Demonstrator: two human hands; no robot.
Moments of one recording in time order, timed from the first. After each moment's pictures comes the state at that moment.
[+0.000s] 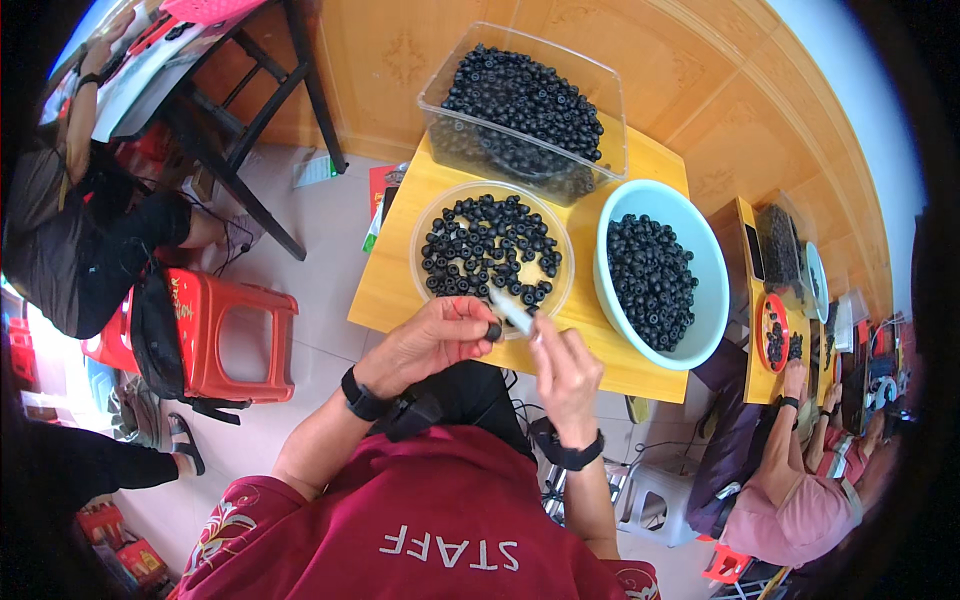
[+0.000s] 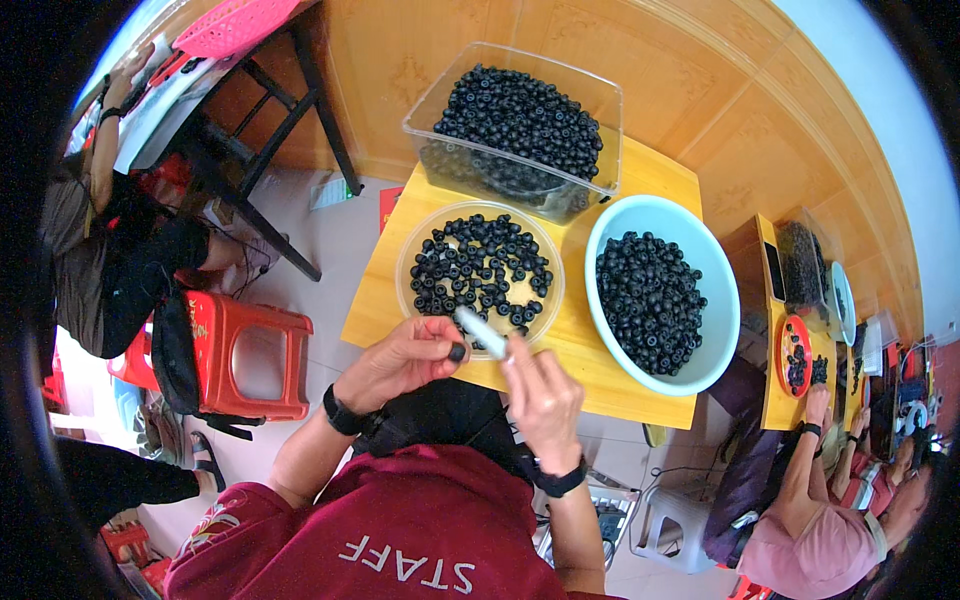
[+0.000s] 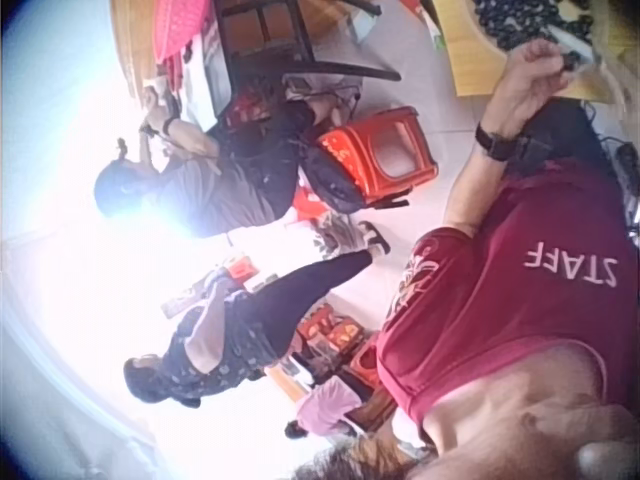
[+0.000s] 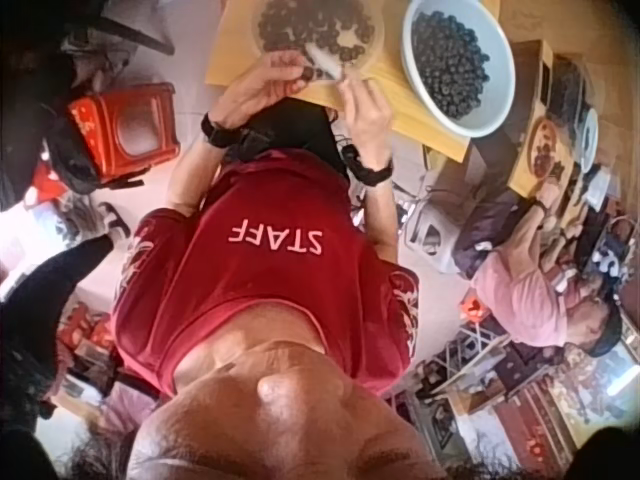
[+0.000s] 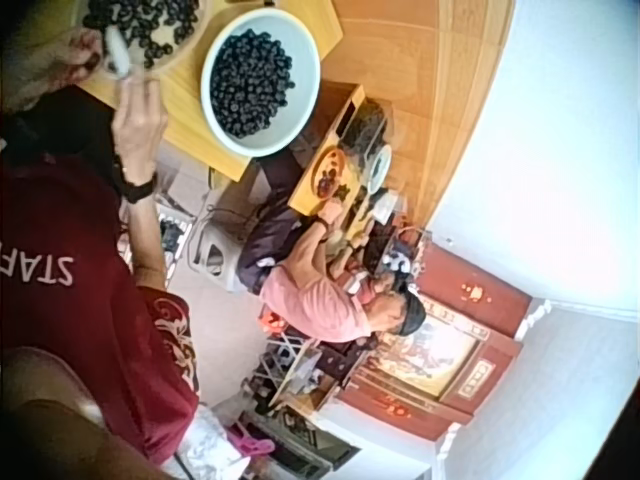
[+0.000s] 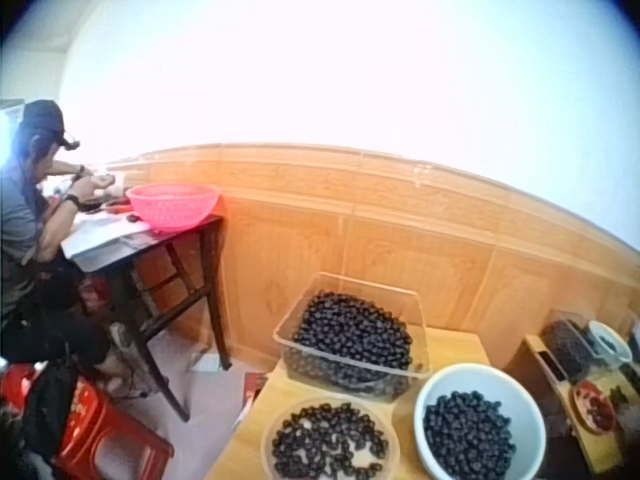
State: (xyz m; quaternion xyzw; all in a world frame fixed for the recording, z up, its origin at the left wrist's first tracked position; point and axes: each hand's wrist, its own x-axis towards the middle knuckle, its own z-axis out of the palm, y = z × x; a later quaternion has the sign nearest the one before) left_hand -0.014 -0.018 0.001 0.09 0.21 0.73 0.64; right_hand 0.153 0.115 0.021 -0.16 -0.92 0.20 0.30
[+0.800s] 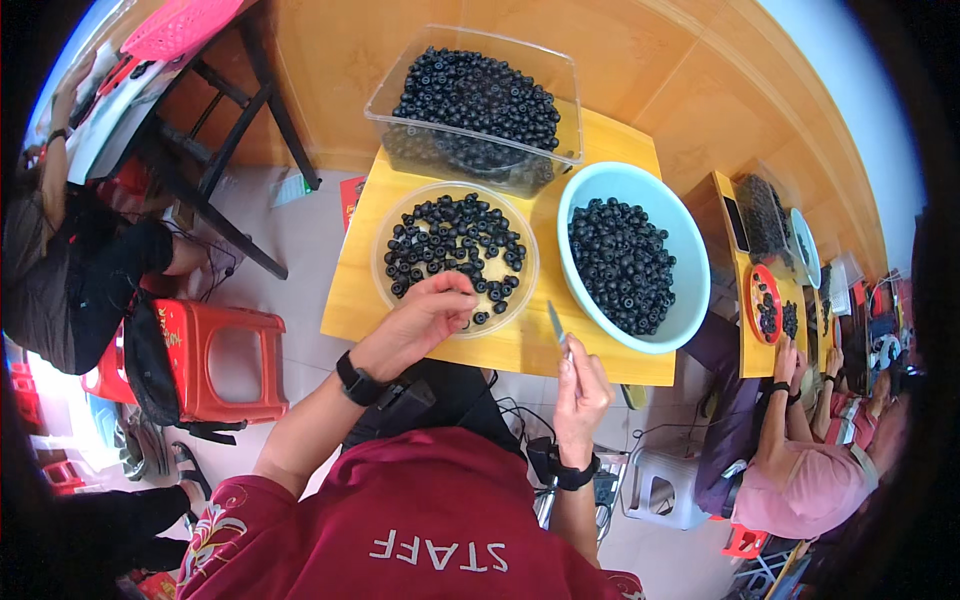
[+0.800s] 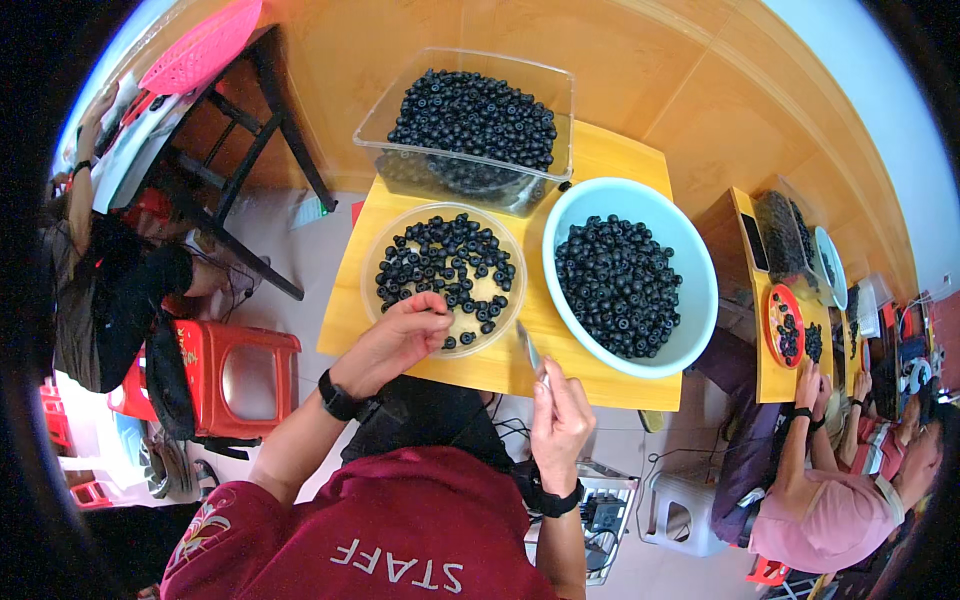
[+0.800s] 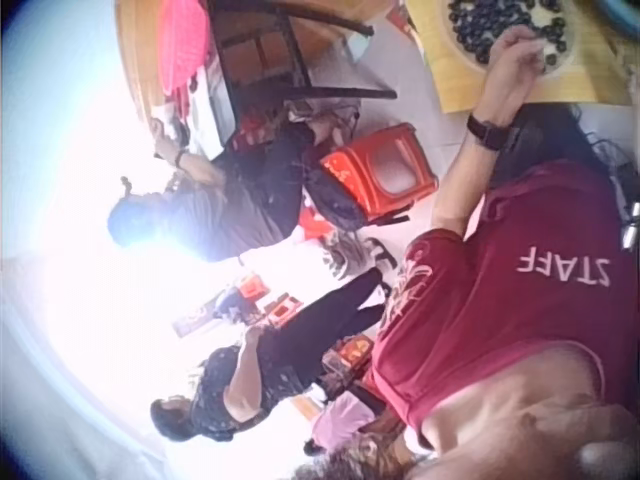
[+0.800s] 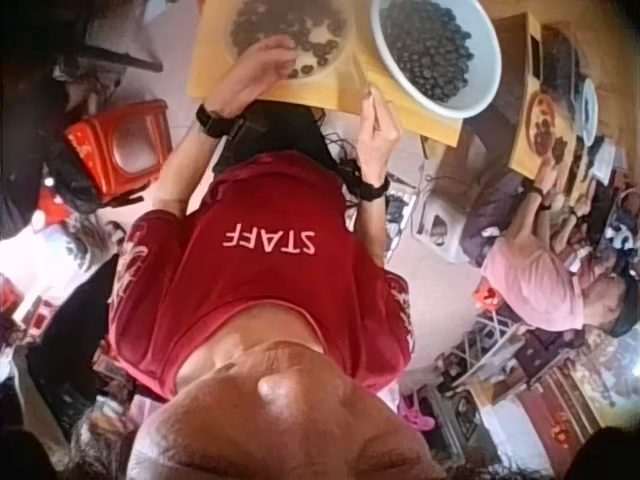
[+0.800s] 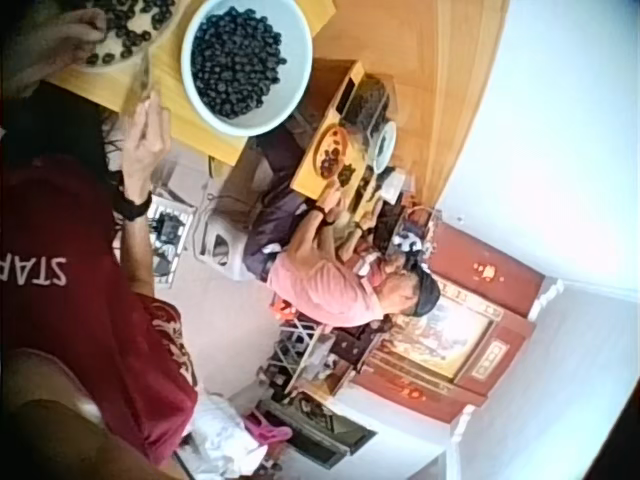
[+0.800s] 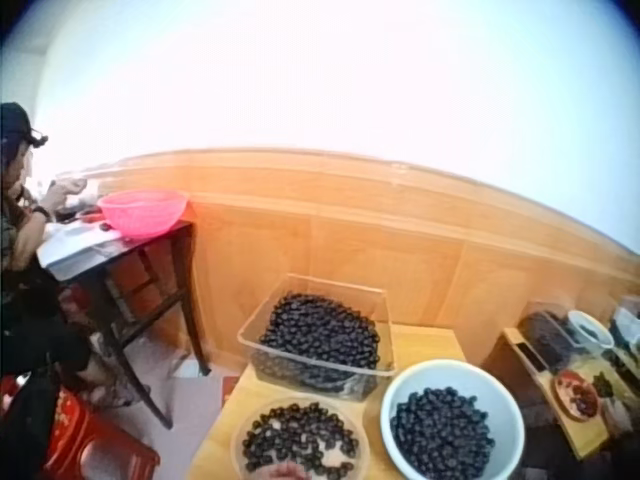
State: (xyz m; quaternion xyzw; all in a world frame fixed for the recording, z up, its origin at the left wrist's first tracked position) left_hand -0.013 0.025 0.001 0.07 0.31 0.72 0.61; right_hand 0.208 0.116 0.015 -0.31 -0.81 0.31 0.38
